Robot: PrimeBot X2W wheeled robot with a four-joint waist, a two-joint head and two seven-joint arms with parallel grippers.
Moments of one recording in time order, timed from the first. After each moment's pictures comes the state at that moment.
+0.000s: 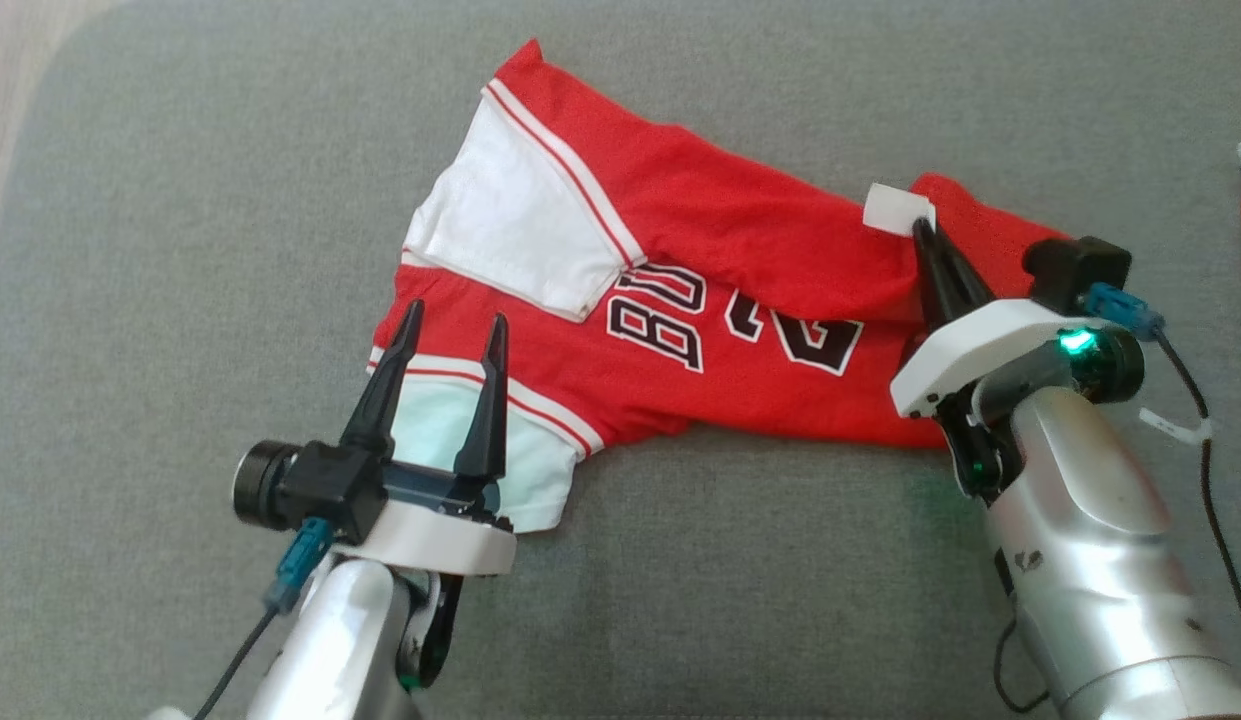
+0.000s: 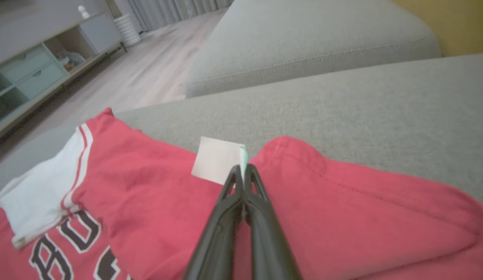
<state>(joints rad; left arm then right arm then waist) -0.27 0.08 -0.35 0.25 -0.25 0.01 -0.25 -0.60 -0.05 0.11 0.81 0.25 0.13 -0.10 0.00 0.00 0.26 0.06</state>
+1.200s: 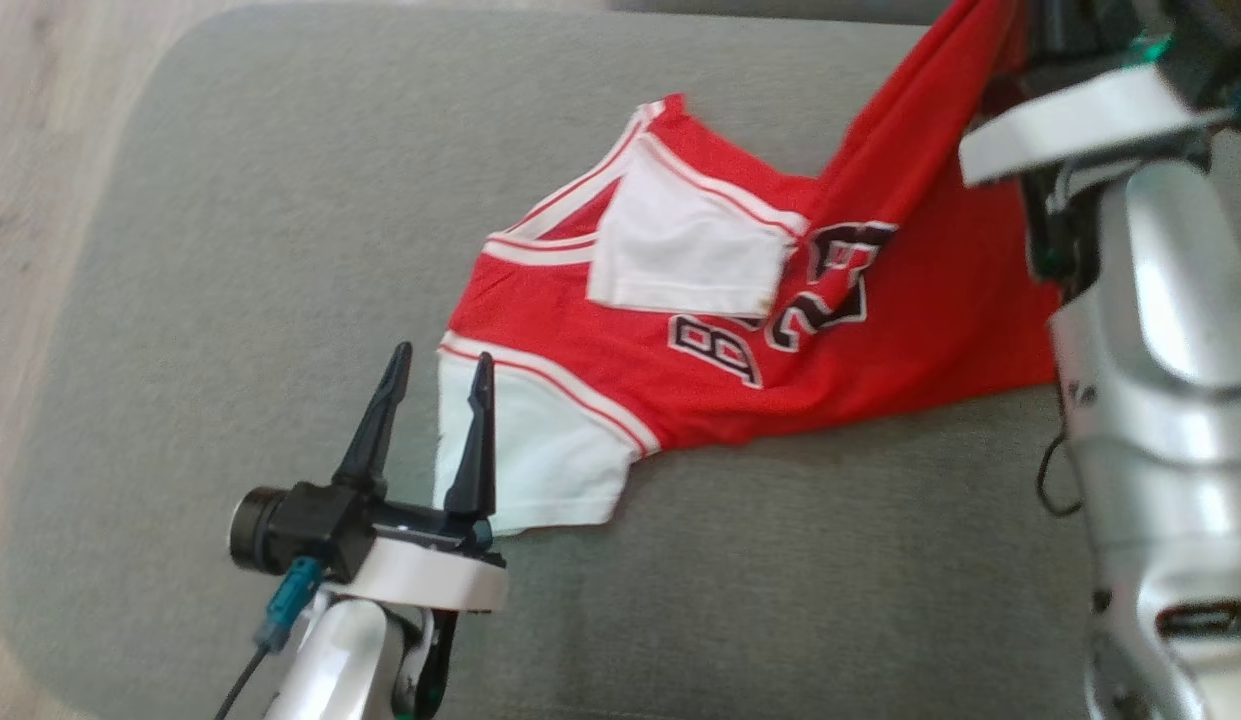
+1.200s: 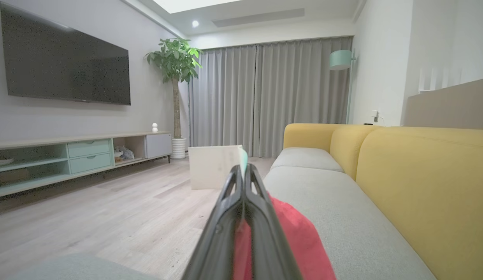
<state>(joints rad) -0.19 0.05 -0.30 0.23 -0.24 -0.03 -0.25 -0.82 -0.06 0.03 0.52 0.01 0.13 -0.22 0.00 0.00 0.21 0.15</state>
